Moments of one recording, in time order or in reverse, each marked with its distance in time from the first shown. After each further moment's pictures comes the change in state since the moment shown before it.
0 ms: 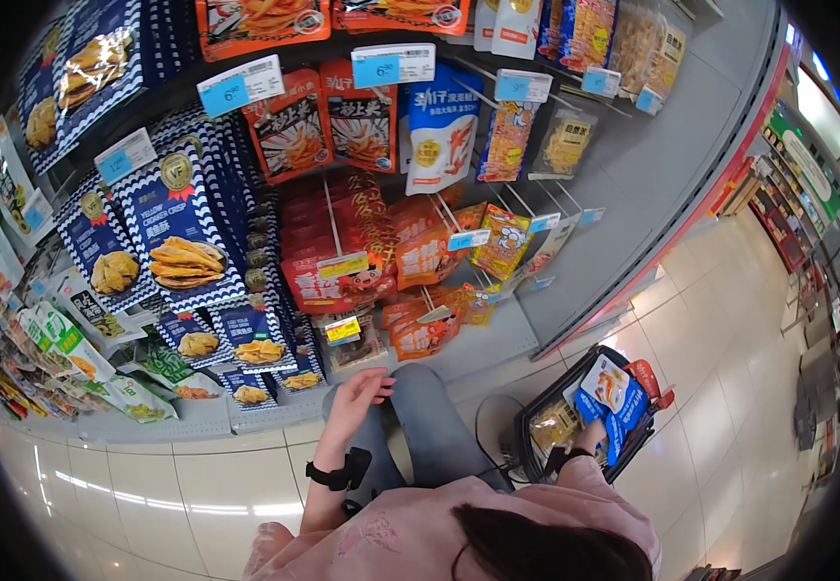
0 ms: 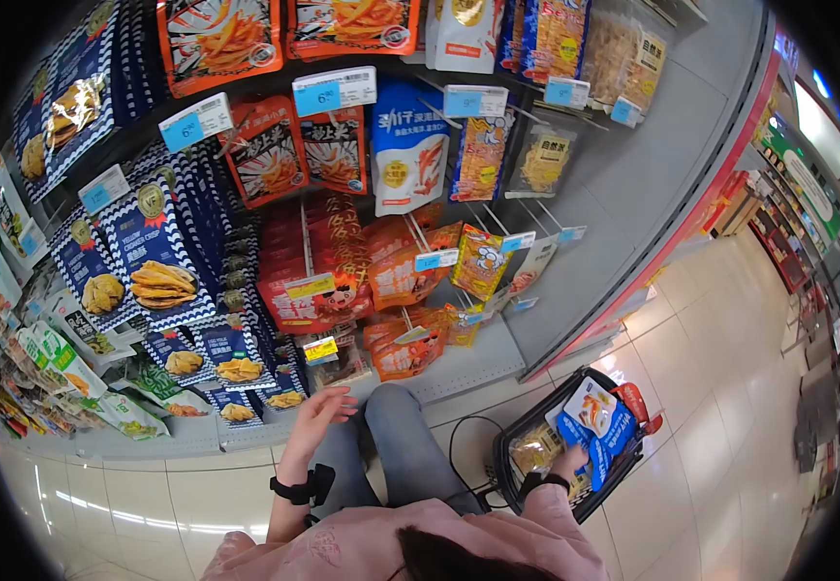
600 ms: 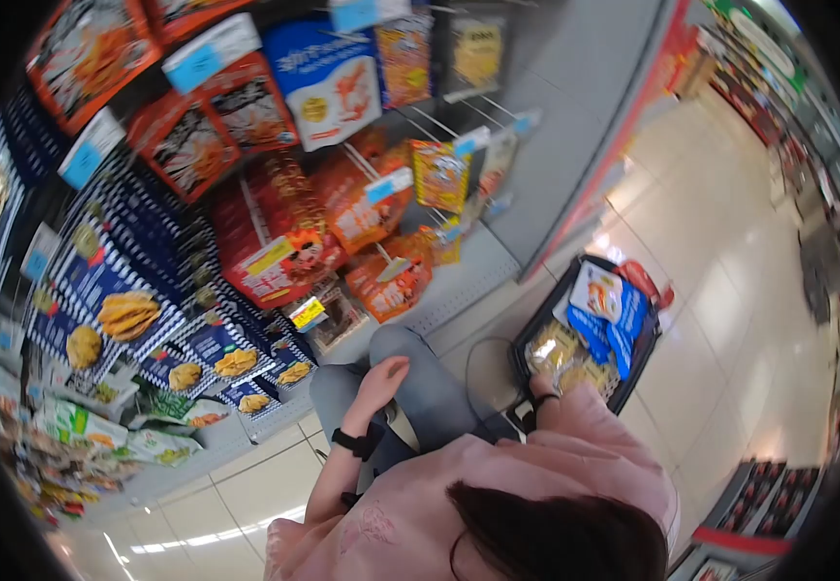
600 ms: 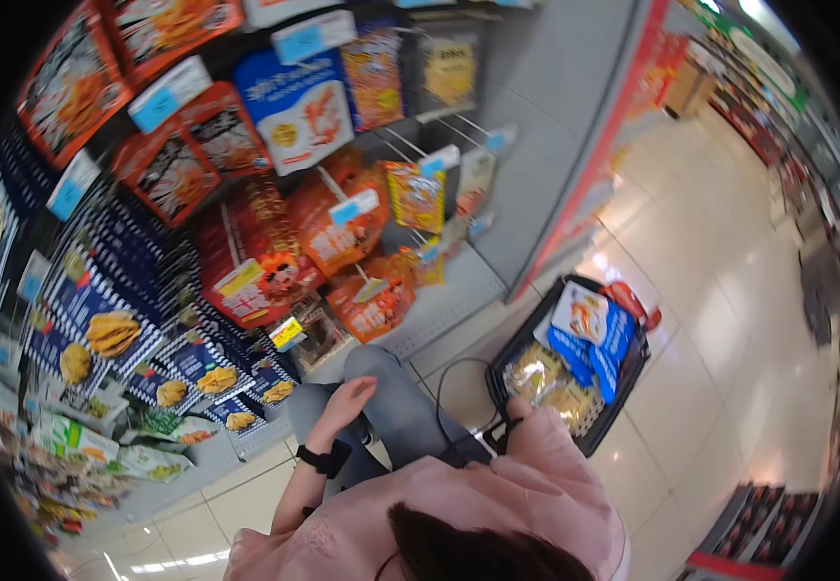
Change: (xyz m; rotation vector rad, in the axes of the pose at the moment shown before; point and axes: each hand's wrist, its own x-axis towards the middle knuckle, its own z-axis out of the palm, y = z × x) left_hand 0.039 -0.102 0.040 0.672 -0.369 -0.076; right_hand -0.136 0.003 0.031 -0.747 -0.947 -0.244
